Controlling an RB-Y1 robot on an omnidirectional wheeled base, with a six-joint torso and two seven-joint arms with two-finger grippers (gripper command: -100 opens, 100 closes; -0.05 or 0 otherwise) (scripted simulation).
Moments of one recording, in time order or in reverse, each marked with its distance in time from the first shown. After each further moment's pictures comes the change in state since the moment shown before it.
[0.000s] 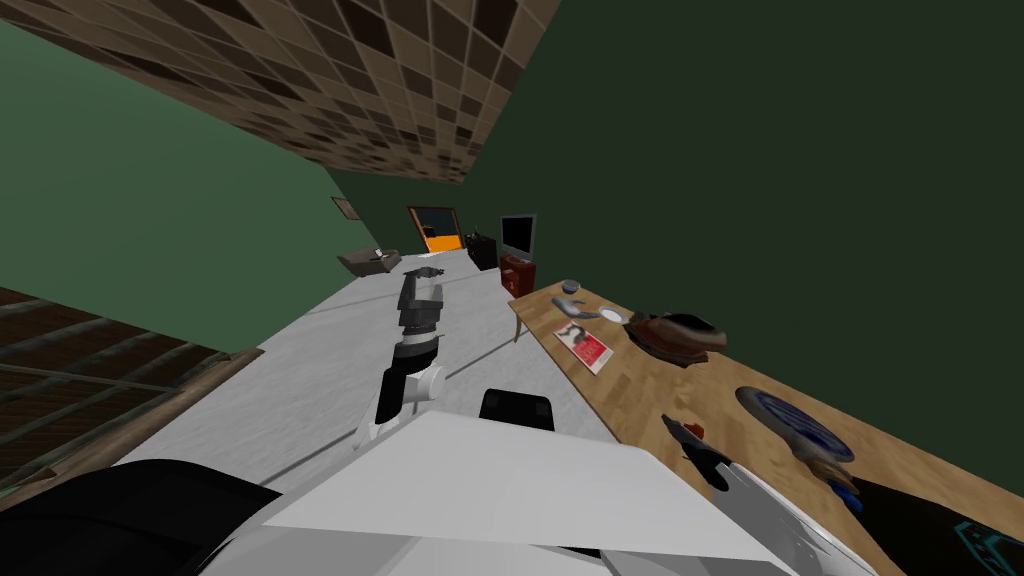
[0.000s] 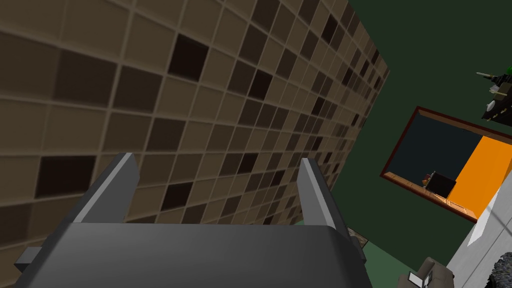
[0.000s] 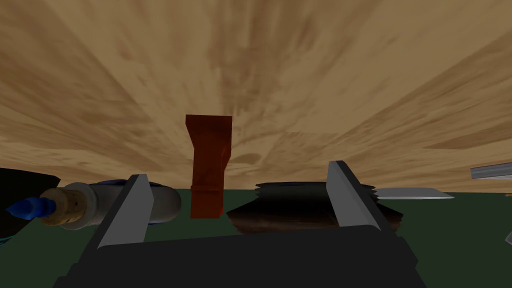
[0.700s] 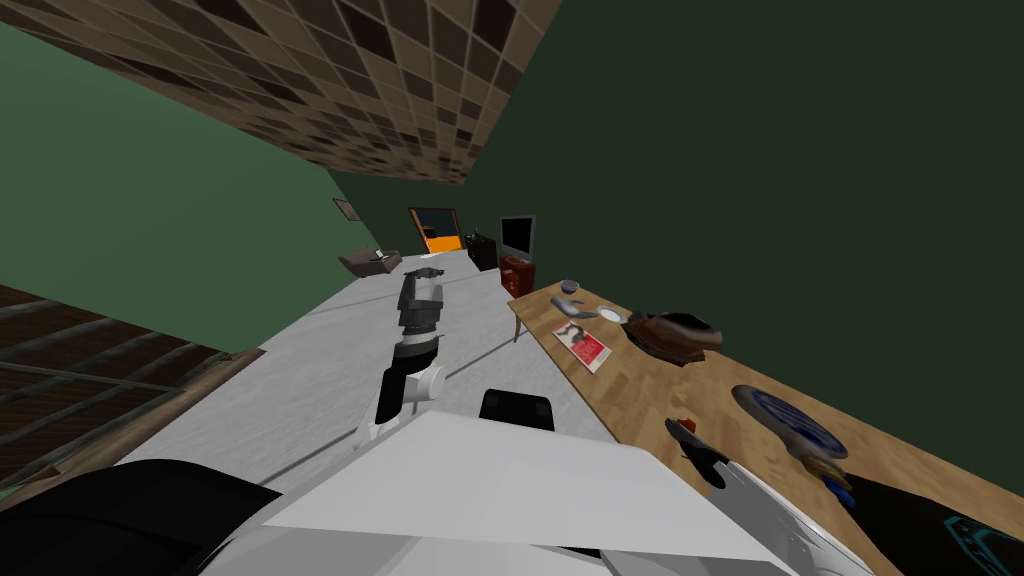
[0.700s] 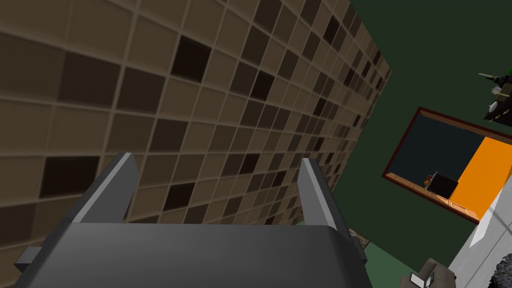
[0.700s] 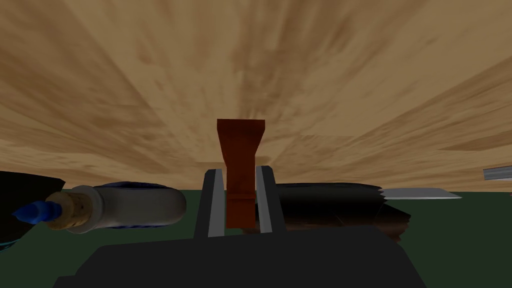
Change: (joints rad) left arm 0.000 0.000 0.000 0.000 0.000 0.000 0.000; right arm -0.015 0.012 -0.007 0.023 0.007 -0.005 0.005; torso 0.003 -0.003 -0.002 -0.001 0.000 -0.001
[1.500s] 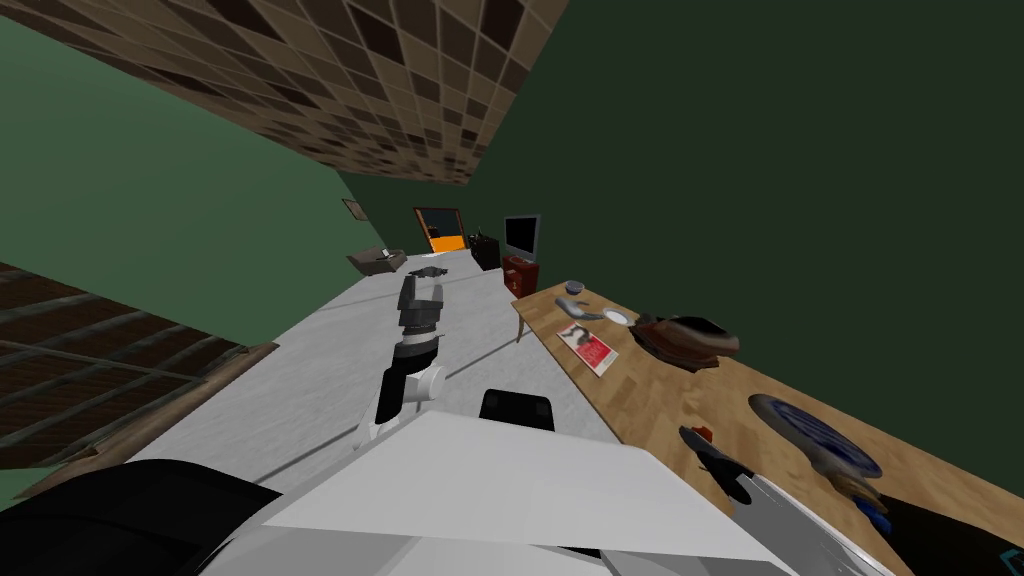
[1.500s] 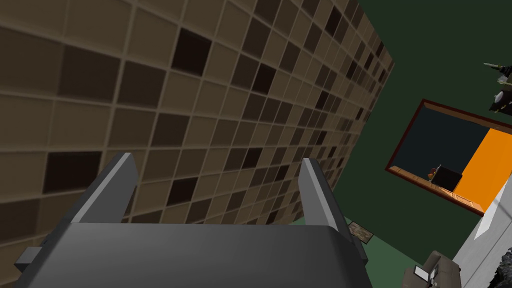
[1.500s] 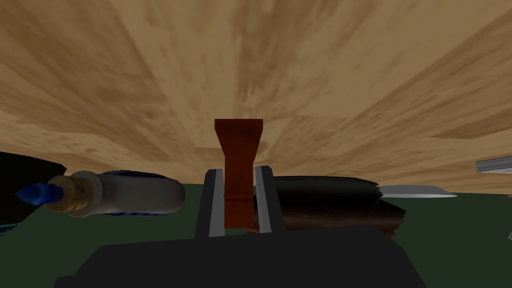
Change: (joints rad) left arm 0.000 0.000 0.000 0.000 0.000 0.000 0.000; right arm 0.064 -0.068 0.012 -0.068 -0.080 0.030 0.011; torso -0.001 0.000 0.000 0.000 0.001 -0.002
